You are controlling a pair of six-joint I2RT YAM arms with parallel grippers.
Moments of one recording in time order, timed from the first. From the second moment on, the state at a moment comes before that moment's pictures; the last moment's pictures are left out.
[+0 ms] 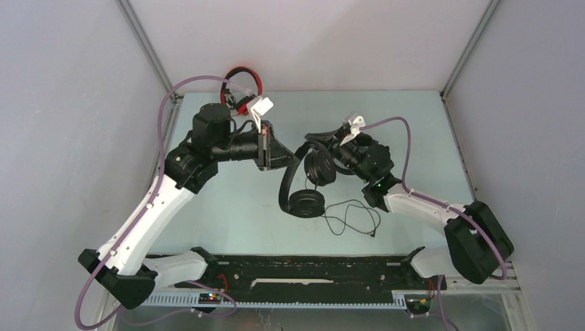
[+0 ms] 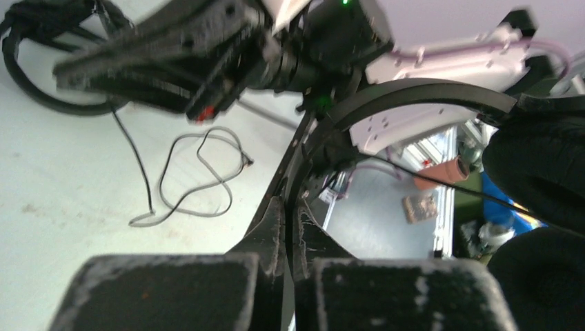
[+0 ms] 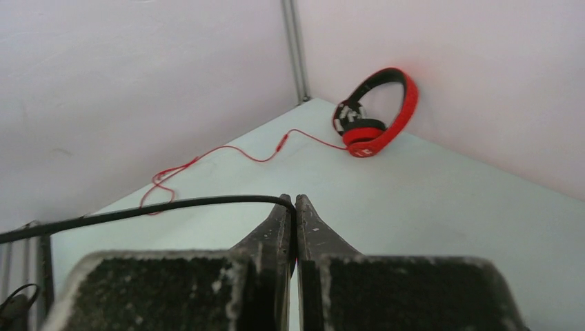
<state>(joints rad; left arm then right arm) -0.59 1.13 1.36 -0.55 0.72 -0.41 0.62 1.36 0.71 0.90 -0.27 0.24</state>
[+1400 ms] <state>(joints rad) -0.68 1.36 1.46 -0.99 -0.50 0.01 0.64 1.24 1.00 0.30 -0.82 0.54</state>
